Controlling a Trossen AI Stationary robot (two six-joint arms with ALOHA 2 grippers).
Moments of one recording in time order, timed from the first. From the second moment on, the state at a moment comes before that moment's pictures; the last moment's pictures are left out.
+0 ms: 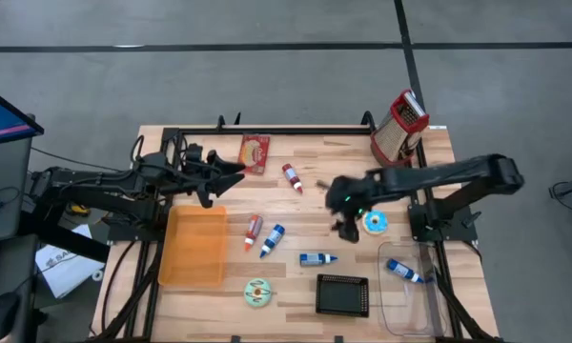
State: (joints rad) left arm 0.01 0.82 0.66 0.31 -0.15 -0.52; right arm 0.07 1.40 1.08 -0.73 -0.15 0.20
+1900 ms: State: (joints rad) left arm -0.05 0.82 0.66 0.17 -0.15 -0.50; right arm 0.23 1.80 1.00 -0.49 -0.18 0.18
